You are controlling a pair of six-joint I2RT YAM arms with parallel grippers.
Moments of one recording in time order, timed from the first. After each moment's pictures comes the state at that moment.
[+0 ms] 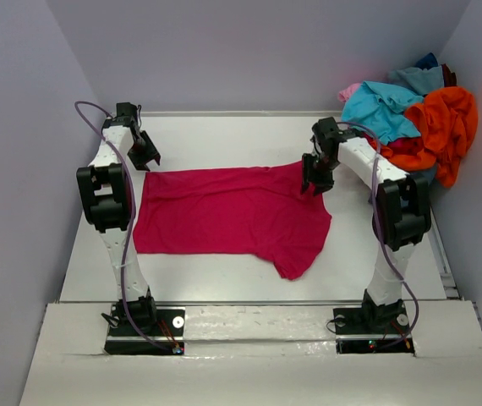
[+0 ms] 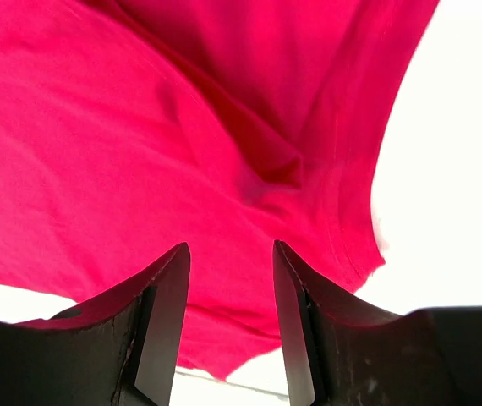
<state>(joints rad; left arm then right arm) 0.11 2.20 1.88 -0.83 0.06 -0.45 0.27 1.95 1.60 -0.96 -0.16 0.34</state>
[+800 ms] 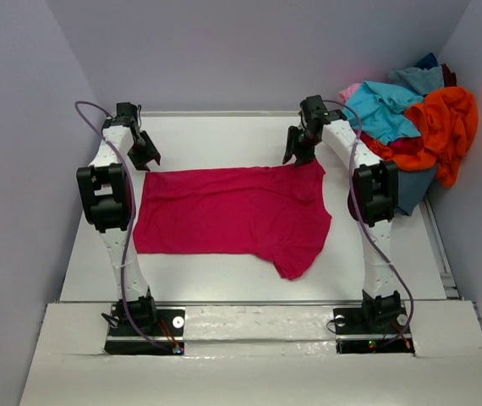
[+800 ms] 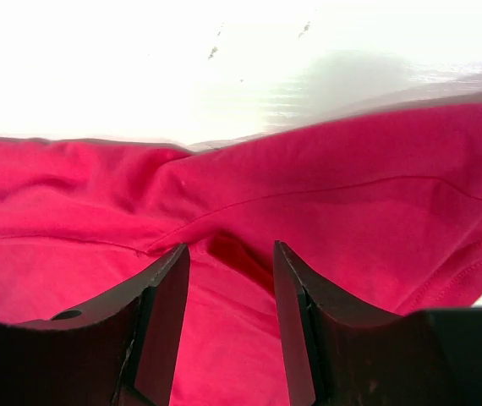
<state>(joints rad) 0.11 2.20 1.88 -0.83 0.06 -0.45 0.27 2.34 2.15 -0.93 -0.21 0.41</state>
